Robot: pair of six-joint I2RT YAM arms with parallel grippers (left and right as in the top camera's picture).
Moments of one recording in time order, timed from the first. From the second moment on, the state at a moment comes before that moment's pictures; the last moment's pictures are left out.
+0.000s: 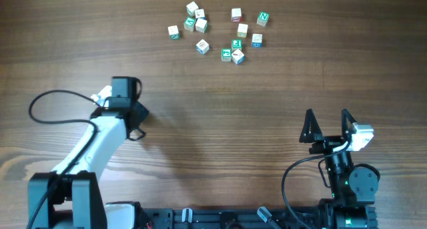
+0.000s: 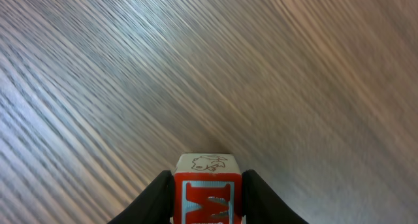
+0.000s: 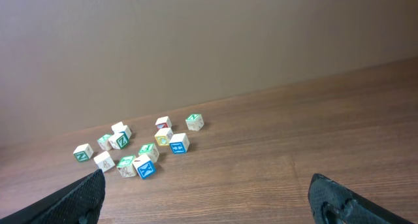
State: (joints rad) left arm -0.01 1.49 0.71 -0.45 -0.23 -0.81; right arm -0.03 0.01 0.01 0.00 -0.11 0.26
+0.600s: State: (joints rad) left arm 0.03 1.49 0.71 -0.33 -0.06 -0.75; right arm -0.03 0.01 0.01 0.00 -0.11 0.26
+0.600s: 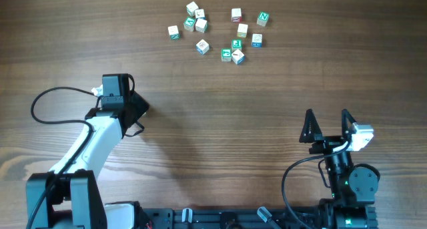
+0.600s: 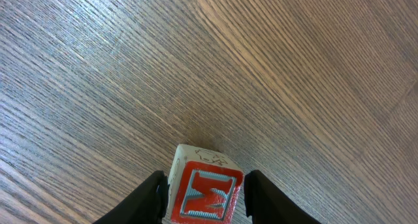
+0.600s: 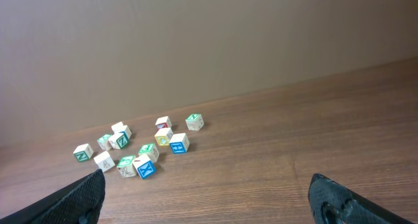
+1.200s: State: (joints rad) left arm -0.24 1.67 1.28 -0.28 0.03 -0.69; right arm -0.03 0.01 0.01 0.00 -0.11 0.26
